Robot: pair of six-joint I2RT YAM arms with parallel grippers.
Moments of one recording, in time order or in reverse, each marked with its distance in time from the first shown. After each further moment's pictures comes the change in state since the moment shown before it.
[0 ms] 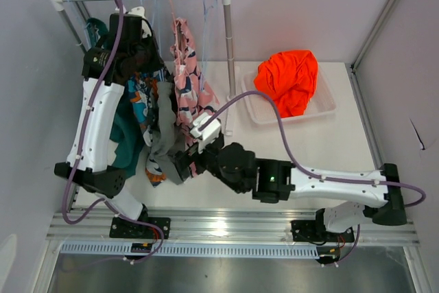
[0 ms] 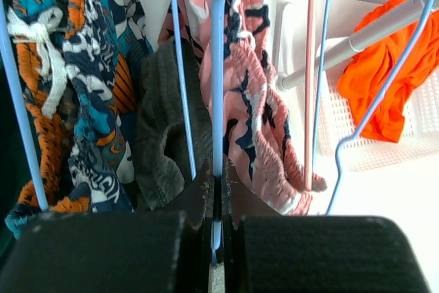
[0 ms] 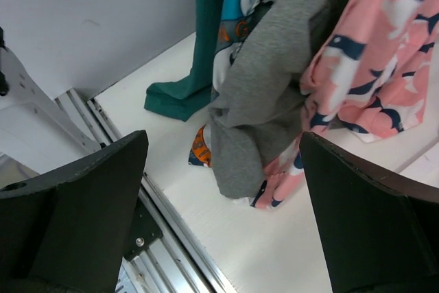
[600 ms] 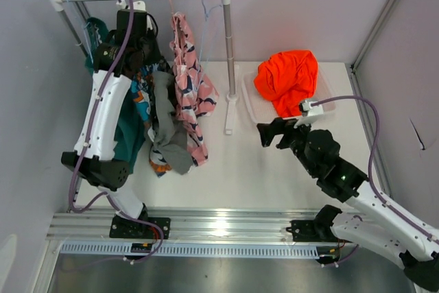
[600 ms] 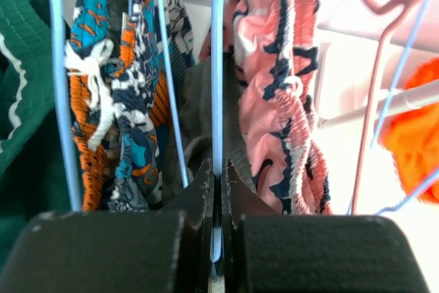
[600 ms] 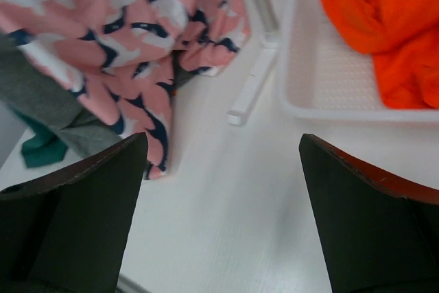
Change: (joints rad) left arm 0.017 0.077 -0.025 0.143 -0.153 0.041; right arm -0.655 -0.630 -0.573 -0.108 -0.169 0.242
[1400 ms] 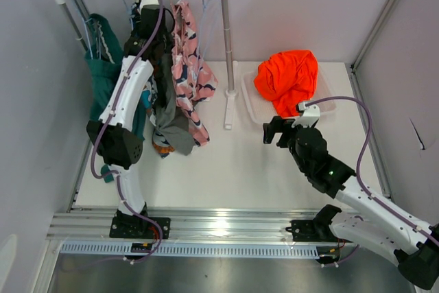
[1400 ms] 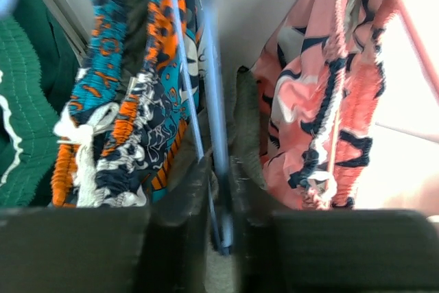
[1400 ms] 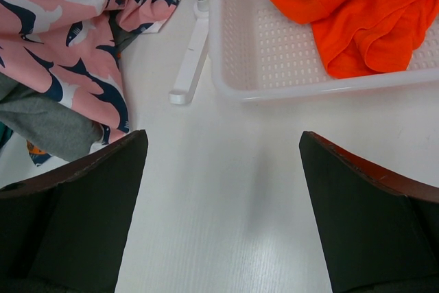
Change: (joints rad) left arm 0.018 0.254 0.040 0.354 -0.212 0.048; right arm -0.032 0.089 -0.064 0.051 0.106 0.002
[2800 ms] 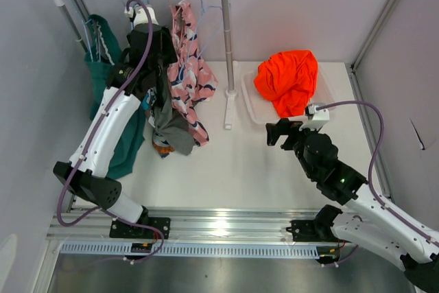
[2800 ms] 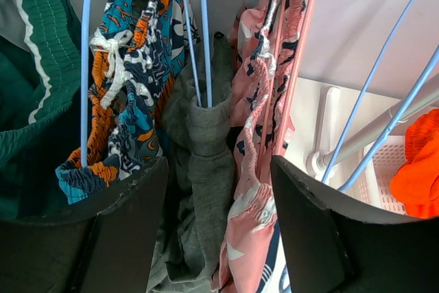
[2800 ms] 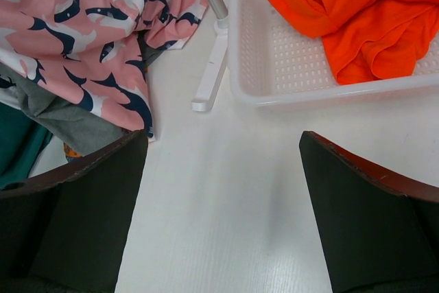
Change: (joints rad) left arm -0.147 -0.436 -0.386 0.008 -0.047 -0.017; right arm 0.060 -0.113 0.030 -0.069 0.042 0.029
